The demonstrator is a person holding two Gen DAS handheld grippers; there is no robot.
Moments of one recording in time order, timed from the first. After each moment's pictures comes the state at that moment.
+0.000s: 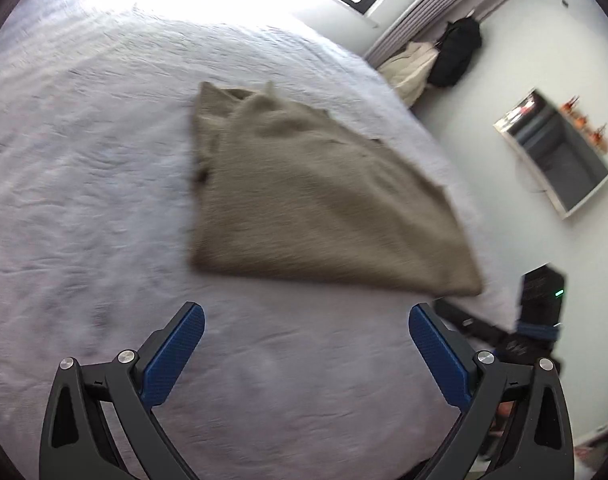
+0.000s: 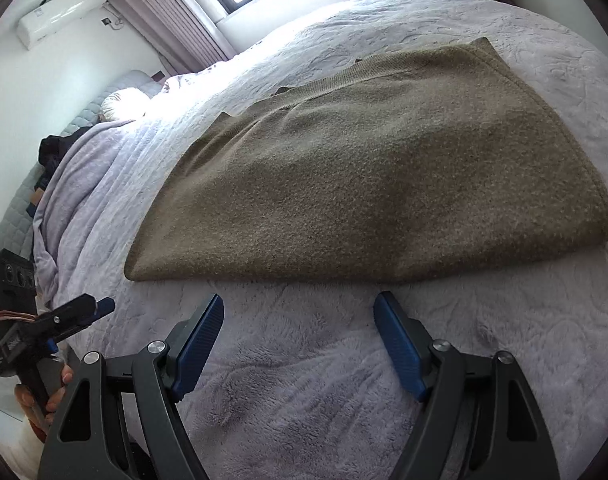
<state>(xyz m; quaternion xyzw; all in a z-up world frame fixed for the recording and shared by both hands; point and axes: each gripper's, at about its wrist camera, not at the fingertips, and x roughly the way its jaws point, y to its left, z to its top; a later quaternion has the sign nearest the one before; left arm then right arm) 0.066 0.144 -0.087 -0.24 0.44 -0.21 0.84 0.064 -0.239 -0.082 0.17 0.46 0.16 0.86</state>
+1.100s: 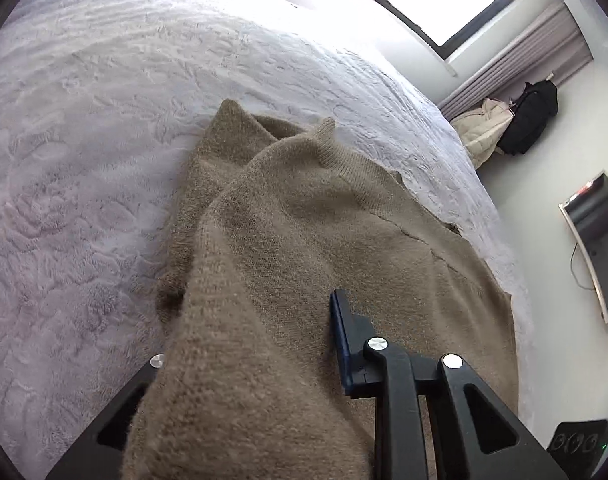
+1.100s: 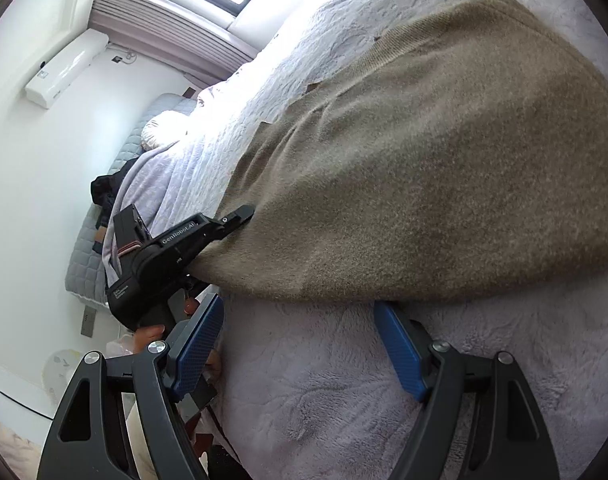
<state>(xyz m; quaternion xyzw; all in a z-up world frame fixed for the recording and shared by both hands) 0.188 0.094 -0.112 -0.29 0.42 -0.06 0.86 0.086 -0.257 -0.078 0.30 0.46 0.25 0.79</state>
